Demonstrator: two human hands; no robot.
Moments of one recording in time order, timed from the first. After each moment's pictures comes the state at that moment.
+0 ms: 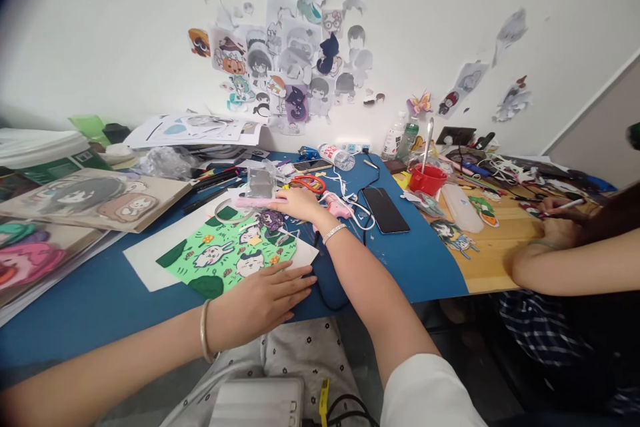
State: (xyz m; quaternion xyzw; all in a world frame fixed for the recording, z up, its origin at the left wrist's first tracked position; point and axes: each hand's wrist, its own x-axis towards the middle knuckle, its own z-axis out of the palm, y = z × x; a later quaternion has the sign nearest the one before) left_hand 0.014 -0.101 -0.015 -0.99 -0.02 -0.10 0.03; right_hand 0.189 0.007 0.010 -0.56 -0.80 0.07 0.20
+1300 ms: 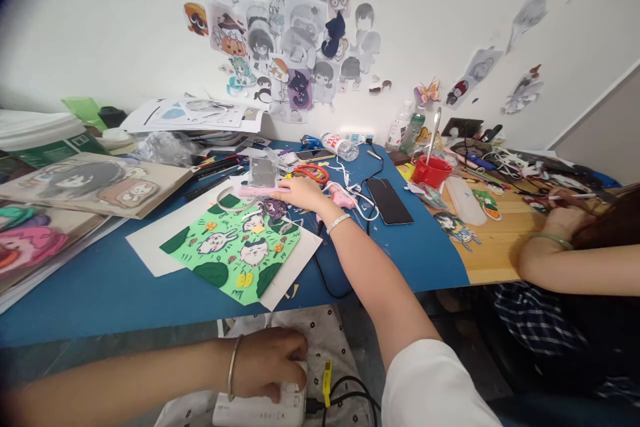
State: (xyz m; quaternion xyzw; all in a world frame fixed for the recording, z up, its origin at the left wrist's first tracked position) left_hand -0.008 -0.147 -0.100 -0.99 0.05 -0.01 -0.15; right_hand 0.187 -0.002 0.017 -0.56 -0.80 0.10 0.20
